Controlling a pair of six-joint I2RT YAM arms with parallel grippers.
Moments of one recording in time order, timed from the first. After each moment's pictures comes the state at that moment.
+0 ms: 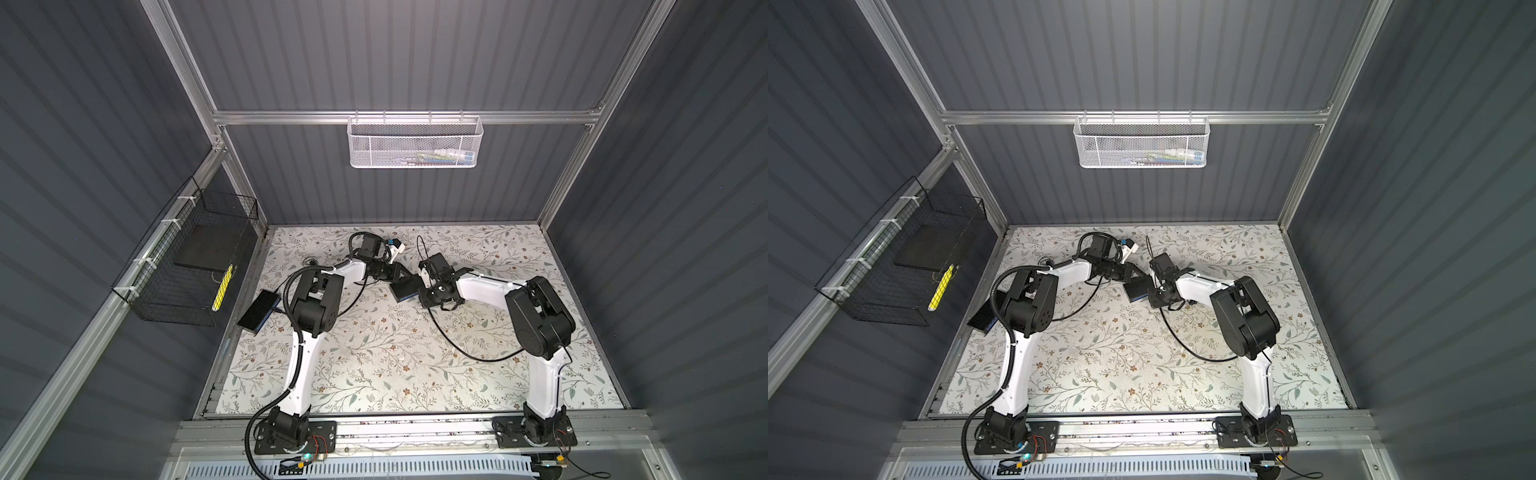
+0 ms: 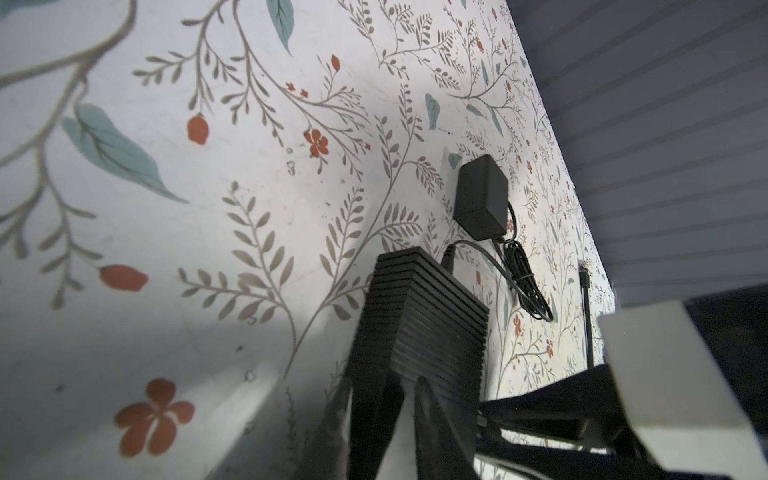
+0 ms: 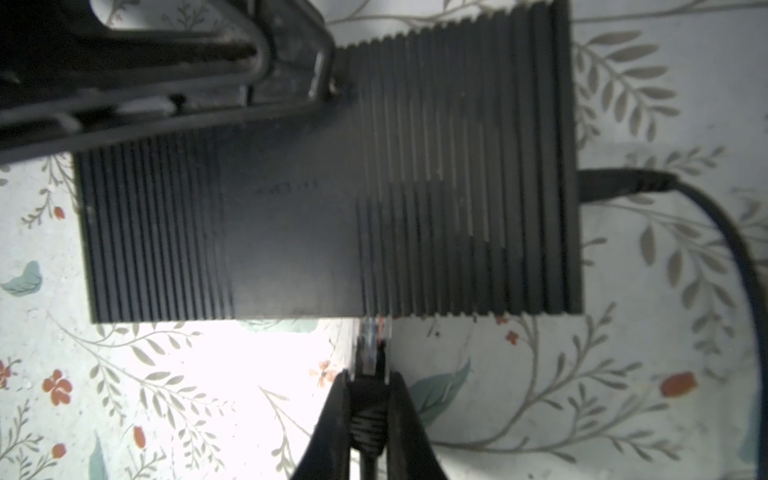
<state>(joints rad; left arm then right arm) -0.41 2.36 1.71 -0.21 0.82 -0.17 0.55 2.02 1.31 -0.41 -0.08 0.23</state>
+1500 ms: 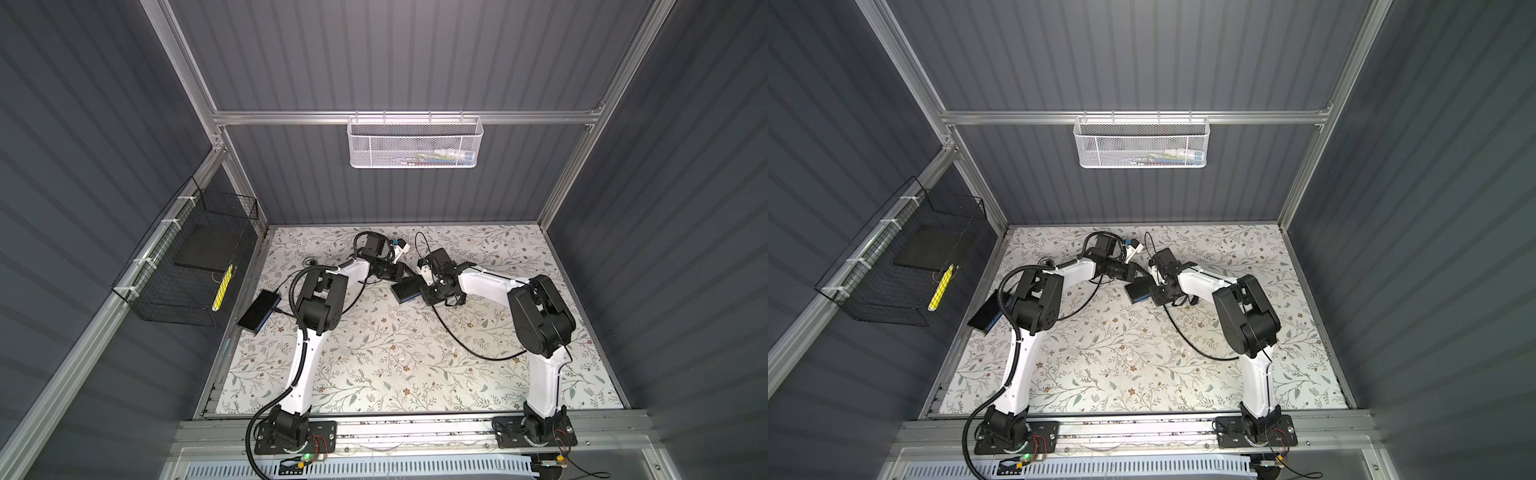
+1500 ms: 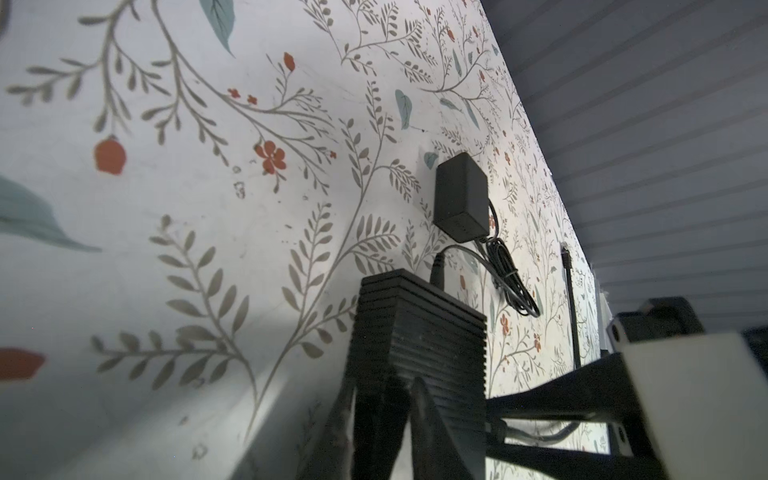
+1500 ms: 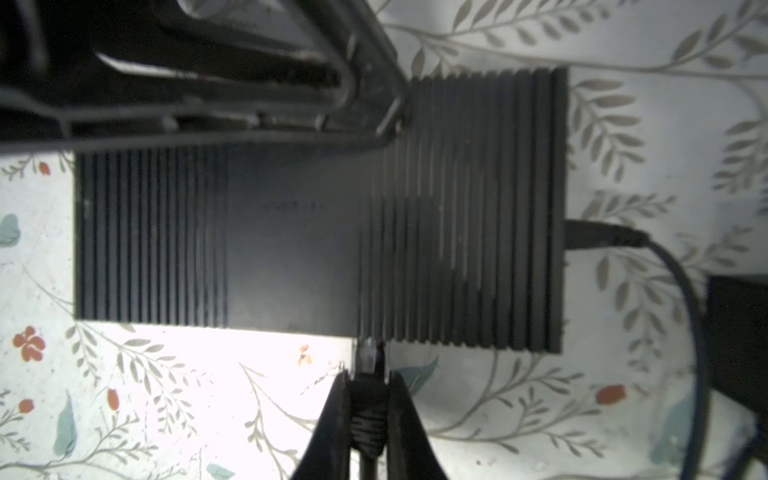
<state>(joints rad) -0.42 2.43 1.80 -0.23 0.90 -0.13 0.52 2.02 1.38 -0.50 -0.09 0.09</state>
